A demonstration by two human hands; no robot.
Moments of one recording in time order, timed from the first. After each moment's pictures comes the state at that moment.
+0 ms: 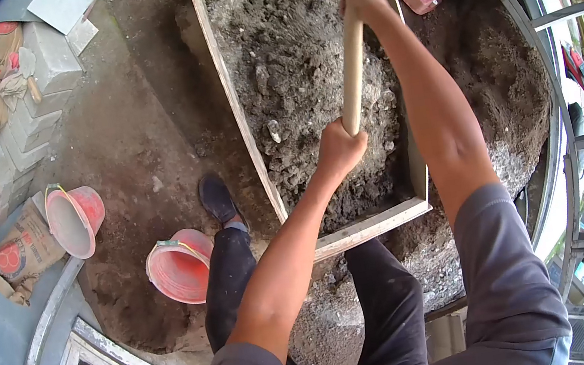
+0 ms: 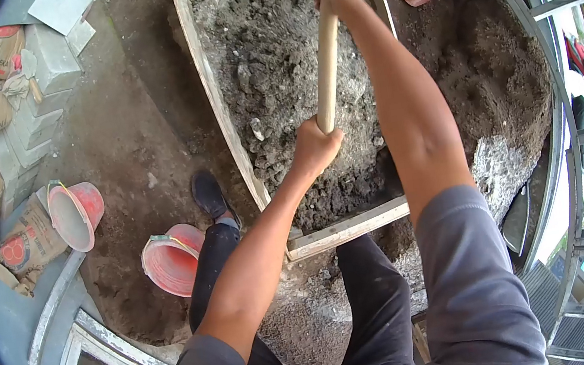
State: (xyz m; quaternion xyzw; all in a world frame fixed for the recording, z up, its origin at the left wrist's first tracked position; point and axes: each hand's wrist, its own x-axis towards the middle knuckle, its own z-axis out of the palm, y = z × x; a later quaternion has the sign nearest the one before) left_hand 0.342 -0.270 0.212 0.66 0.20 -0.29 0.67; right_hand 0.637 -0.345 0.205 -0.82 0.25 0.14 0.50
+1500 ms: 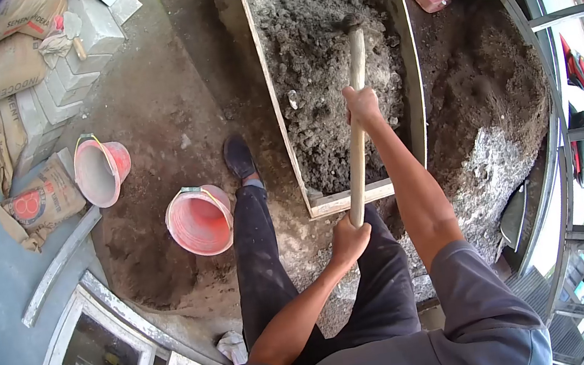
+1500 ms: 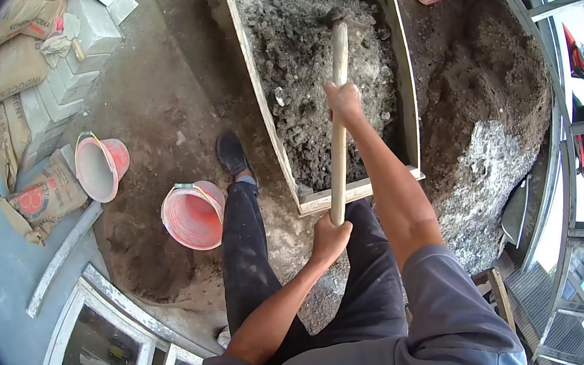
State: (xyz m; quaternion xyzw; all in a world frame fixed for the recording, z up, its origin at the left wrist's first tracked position) left_hand 0.073 -0.279 0.362 0.61 0.37 -0.33 0.61; right_hand 0.366 -0.339 0.238 -0.80 0.31 0.31 0.42
